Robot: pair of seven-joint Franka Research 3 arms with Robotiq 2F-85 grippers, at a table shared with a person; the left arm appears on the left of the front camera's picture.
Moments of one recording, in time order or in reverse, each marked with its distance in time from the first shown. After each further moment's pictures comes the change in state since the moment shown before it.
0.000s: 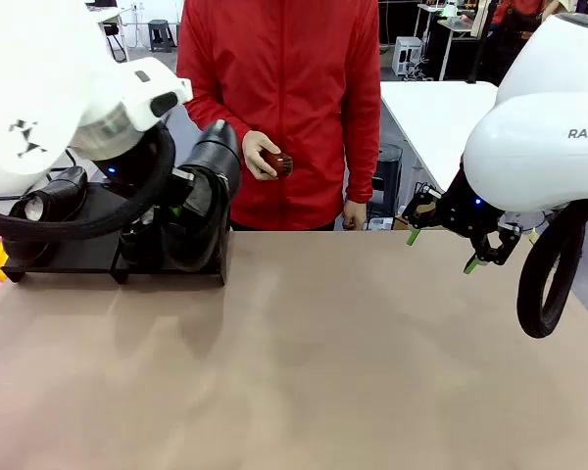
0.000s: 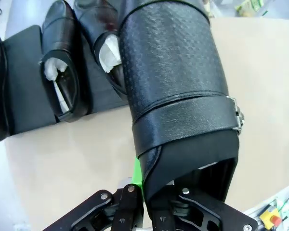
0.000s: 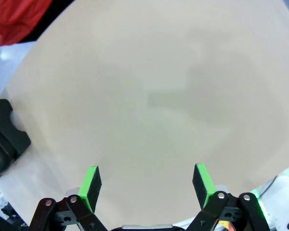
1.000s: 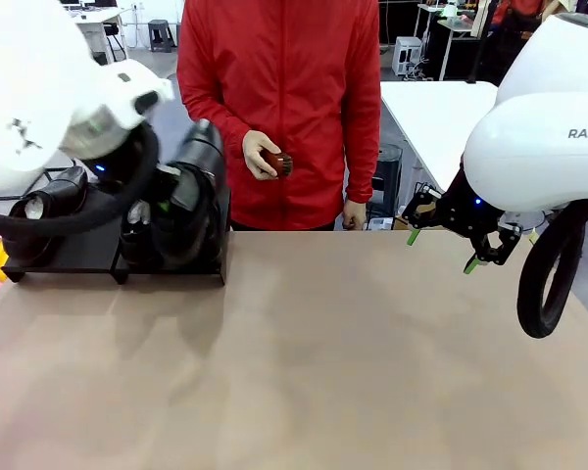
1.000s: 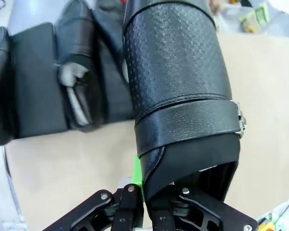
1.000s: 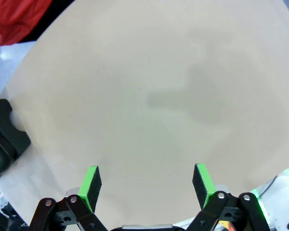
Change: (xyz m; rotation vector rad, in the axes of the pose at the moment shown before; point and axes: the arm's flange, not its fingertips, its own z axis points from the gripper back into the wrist) left arm 0.019 0.053 -0.010 -0.009 -0.034 0.089; right arm 0.000 0.000 0.000 0.000 0.000 0.000
